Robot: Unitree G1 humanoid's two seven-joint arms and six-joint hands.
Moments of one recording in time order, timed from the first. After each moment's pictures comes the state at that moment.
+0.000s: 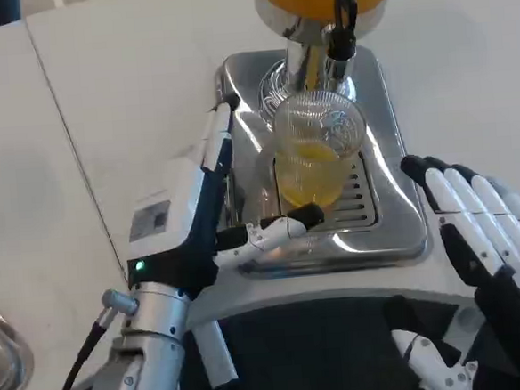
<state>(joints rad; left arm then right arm) -0.45 0.29 -0.25 0.38 0.68 -0.24 0.40 0.53 -0.23 0.04 -0.90 -0.82 -0.17 0.05</state>
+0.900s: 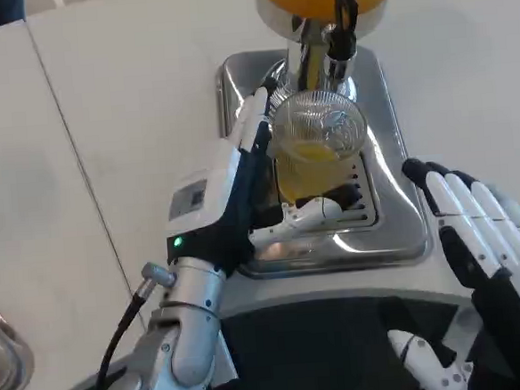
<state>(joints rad) -0.60 0.21 -0.29 0.57 0.63 -0.29 0.42 0.55 -0.17 0.05 -0.90 -0.84 -0.17 0.08</state>
